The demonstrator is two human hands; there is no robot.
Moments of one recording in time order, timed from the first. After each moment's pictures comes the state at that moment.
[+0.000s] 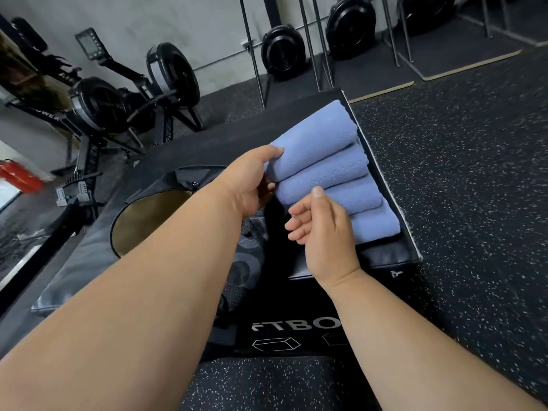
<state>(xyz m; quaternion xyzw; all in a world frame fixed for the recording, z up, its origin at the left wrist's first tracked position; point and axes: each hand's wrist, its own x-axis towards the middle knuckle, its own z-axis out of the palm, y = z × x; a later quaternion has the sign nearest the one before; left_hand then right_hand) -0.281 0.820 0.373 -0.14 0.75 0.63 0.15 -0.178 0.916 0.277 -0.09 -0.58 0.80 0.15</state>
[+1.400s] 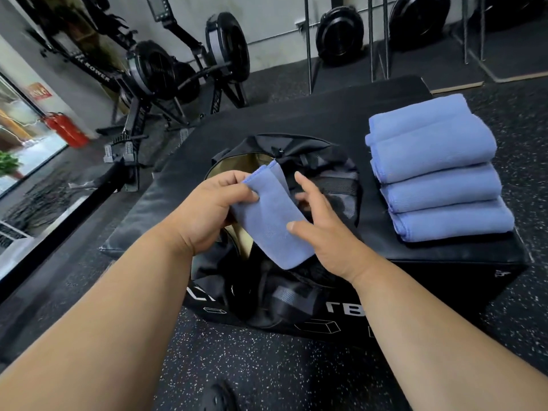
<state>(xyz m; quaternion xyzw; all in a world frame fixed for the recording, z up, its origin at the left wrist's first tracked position) -0.185 0.602 0.382 -0.01 0.78 0.61 0.09 -0.177 0.808 0.285 0.15 -0.73 0.66 -0.09</state>
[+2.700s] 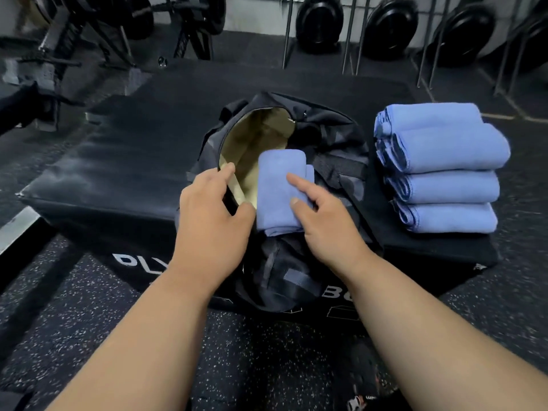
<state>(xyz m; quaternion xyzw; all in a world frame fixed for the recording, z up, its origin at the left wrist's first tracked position) -0.143 0.562 0.288 -0.03 0.90 0.40 -0.17 -0.161 0.751 0.280 0.01 -0.82 0.57 -0.02</state>
